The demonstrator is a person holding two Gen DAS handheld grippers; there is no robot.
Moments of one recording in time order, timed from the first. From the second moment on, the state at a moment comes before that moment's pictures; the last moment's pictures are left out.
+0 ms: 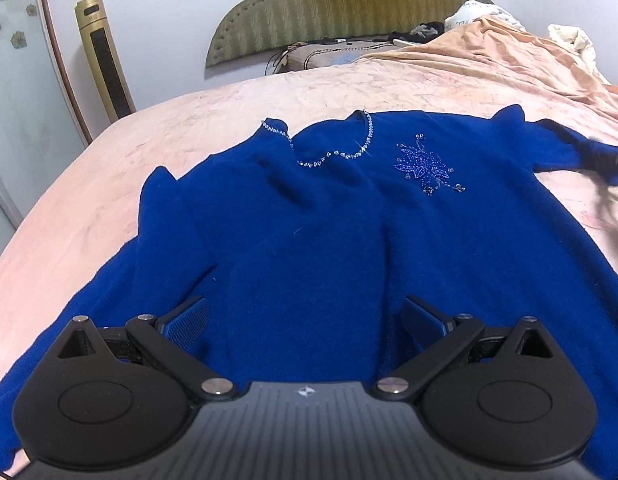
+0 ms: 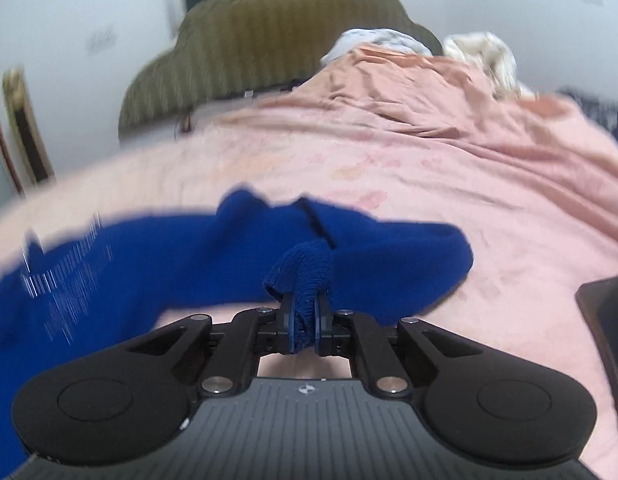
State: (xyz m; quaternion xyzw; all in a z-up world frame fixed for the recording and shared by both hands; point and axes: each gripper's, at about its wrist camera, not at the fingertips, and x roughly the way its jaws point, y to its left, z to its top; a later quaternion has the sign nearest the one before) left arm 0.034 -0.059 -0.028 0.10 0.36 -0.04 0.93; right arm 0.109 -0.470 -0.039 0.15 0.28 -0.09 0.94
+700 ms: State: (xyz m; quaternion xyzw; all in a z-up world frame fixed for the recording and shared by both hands) left arm 0.044 -0.062 -0.033 0.11 0.36 -0.03 0.93; right arm 0.148 -0.699 -0.056 0.34 0.23 -0.31 0.86
